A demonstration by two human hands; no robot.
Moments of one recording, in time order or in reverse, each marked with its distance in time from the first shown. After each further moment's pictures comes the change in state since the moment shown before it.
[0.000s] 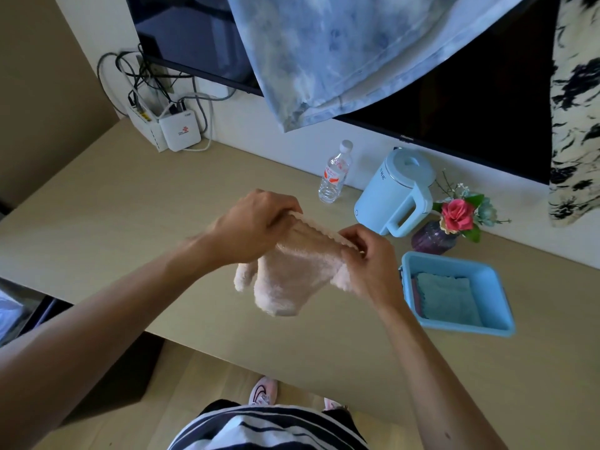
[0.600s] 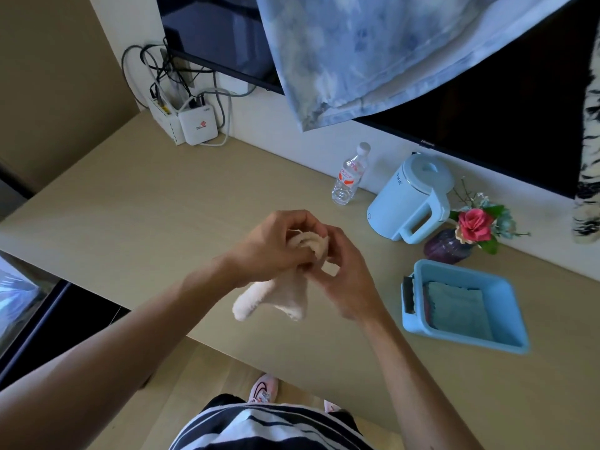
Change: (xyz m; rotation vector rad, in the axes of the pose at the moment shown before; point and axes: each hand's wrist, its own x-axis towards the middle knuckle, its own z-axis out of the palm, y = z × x) left_hand -0.021 0.003 0.024 -0.628 -0.088 -0.281; right_hand -0.009 -0.016 0.037 0.204 -0.284 0.007
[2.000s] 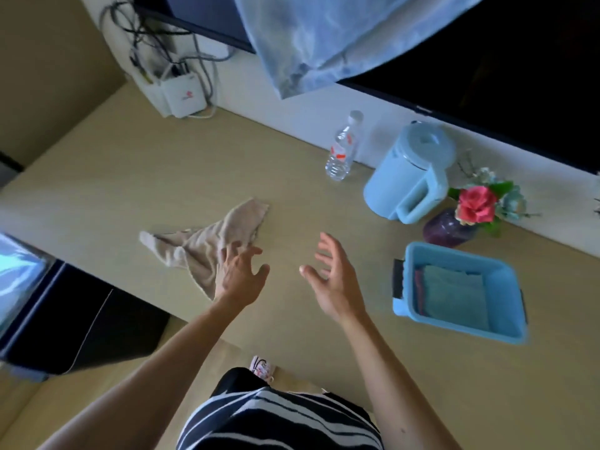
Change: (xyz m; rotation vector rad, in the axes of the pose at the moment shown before) left_hand 0.009 -0.173 0.083 0.620 0.389 -0.509; right_hand -0.010 0.104 -0.010 -0.011 0.059 0.203
